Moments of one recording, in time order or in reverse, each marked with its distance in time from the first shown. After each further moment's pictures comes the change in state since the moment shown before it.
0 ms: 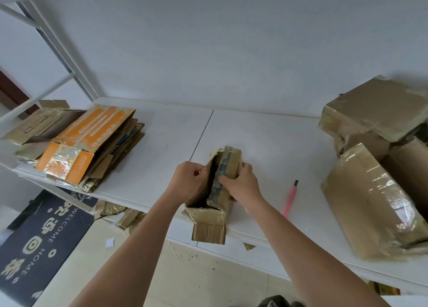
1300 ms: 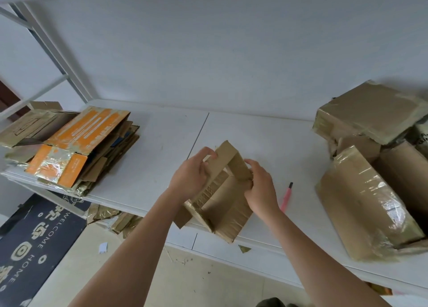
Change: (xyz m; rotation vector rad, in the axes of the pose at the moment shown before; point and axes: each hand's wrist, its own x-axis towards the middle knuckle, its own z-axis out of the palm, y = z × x) left_hand 0.011 0.016 0.003 0.107 -0.008 0.189; right_hand 0.002 0.029 -0.043 -0.398 0.154 -0.405
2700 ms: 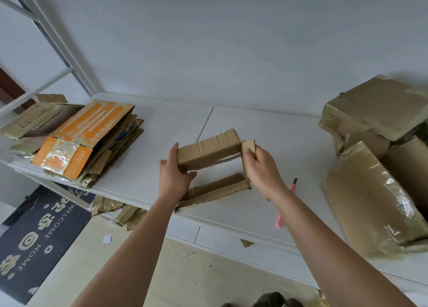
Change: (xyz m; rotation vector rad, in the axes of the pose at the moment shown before) left_hand -0.017 -0.040 0.005 -0.171 0.290 -0.402; right_hand 0.013 -0.055 -0.029 0.284 -0.034 0.061
